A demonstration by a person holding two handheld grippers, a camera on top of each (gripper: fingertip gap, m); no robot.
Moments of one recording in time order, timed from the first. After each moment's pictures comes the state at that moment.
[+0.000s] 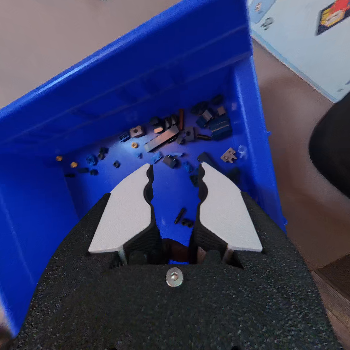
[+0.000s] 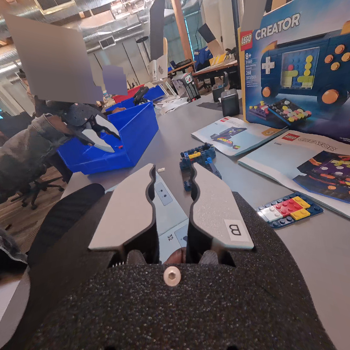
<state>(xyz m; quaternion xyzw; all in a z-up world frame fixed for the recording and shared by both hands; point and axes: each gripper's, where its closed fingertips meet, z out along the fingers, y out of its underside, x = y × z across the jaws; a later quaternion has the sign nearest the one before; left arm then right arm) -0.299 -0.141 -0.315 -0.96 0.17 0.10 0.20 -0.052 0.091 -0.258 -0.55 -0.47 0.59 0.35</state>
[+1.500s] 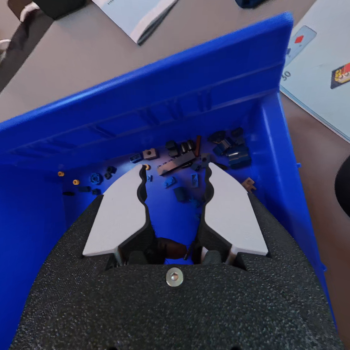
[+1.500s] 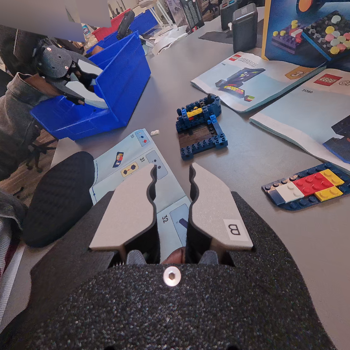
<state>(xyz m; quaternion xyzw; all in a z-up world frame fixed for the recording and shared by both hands) -0.316 -0.110 -0.320 -0.94 0.13 0.09 0.31 -0.066 0.079 -0.307 -0.61 -0.53 0.52 0.26</state>
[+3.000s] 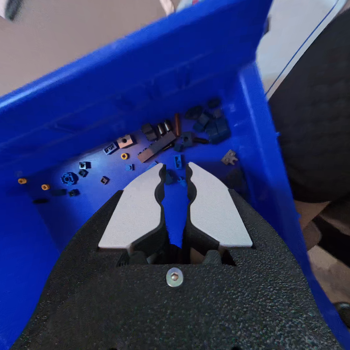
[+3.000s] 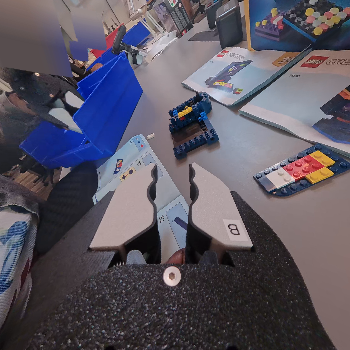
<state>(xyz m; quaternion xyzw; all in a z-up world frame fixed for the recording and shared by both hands) -0.247 -0.136 -0.329 -0.96 0.22 -0.01 0.18 -0.062 0.090 -0.309 -0.64 -0.49 0.54 0.23</state>
